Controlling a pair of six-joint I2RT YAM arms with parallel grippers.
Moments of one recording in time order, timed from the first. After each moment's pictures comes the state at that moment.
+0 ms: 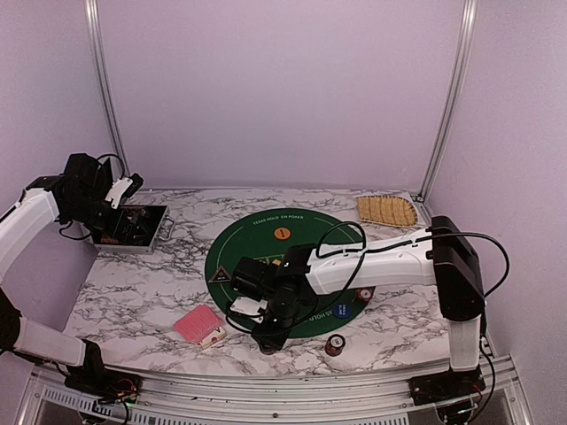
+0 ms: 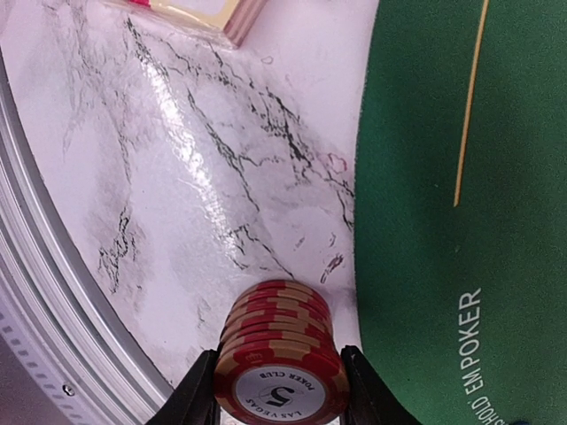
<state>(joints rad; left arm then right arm) -0.01 1.25 1.15 -0.89 0.41 0.39 1.23 2.07 1.59 -0.89 -0.10 0.08</state>
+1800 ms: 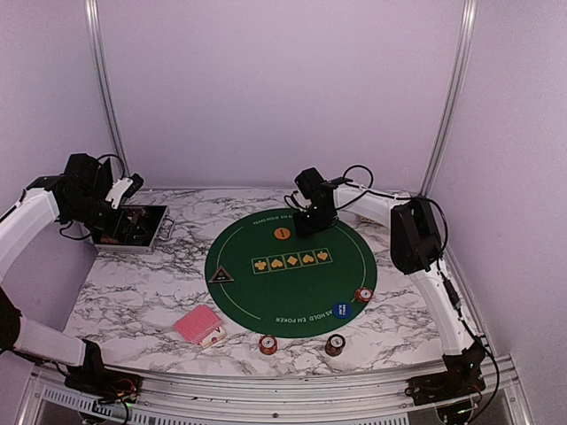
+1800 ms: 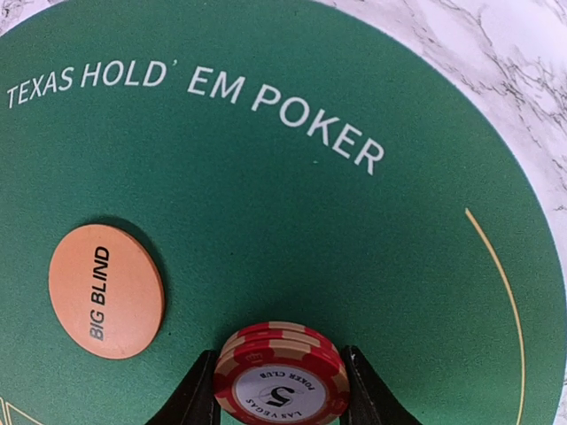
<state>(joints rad) -0.01 1.26 1.15 -0.89 0.41 0.39 0.57 2.56 2.26 -0.78 0.06 0.13</state>
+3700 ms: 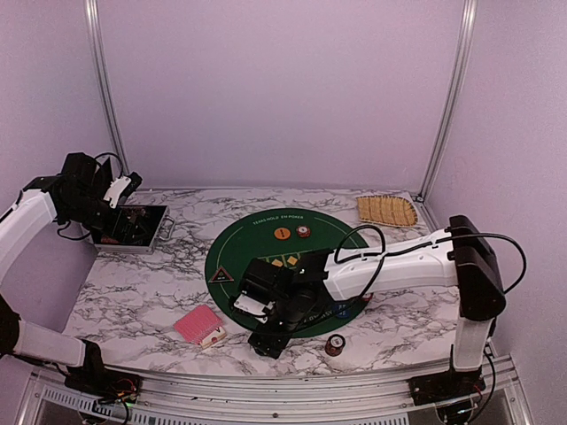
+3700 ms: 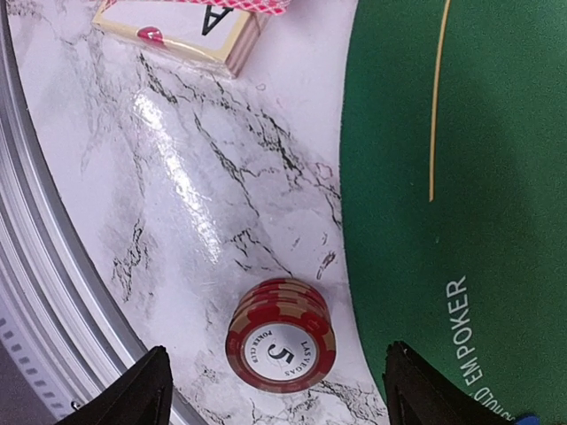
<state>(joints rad) -0.01 1.23 1.15 -0.90 0.42 0.38 1.25 1.96 1.45 -0.74 -0.04 0.16</state>
